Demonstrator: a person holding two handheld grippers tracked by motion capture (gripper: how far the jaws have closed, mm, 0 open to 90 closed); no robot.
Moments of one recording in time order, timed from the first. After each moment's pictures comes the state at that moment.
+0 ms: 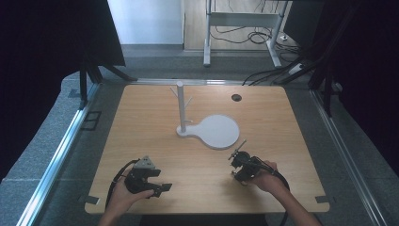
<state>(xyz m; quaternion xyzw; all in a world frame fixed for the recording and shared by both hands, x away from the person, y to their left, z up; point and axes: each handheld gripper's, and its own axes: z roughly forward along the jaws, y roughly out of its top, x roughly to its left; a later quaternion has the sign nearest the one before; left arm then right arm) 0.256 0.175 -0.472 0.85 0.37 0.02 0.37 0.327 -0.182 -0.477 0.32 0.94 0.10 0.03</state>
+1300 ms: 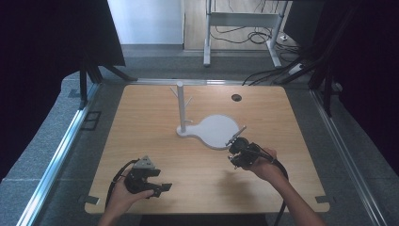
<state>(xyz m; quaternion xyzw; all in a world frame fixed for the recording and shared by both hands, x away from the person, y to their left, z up) 0.255 0.175 -0.469 0.85 0.37 0.02 0.37 0.344 -0.169 -0.429 0.32 0.93 0.15 0.08</state>
